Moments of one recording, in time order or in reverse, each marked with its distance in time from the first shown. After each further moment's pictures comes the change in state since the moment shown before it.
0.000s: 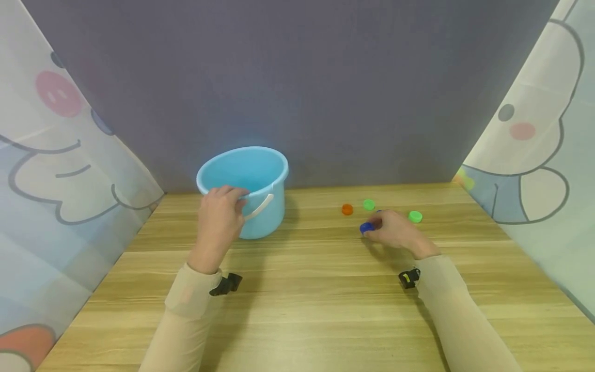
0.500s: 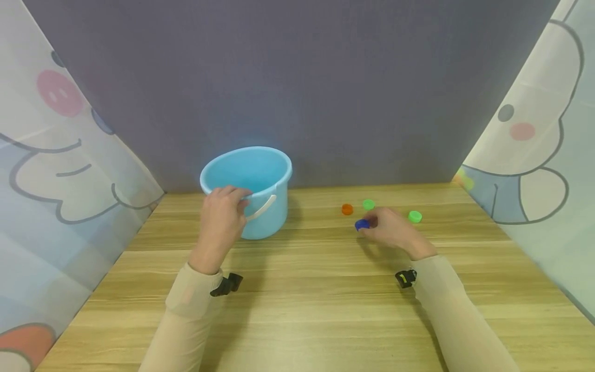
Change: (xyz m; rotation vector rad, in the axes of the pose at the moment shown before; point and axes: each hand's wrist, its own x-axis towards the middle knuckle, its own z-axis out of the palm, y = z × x) left_hand -0.001 0.003 0.000 -0.015 -0.005 0.020; right_hand 0.001 -0.011 0.001 0.008 0.040 -0.043
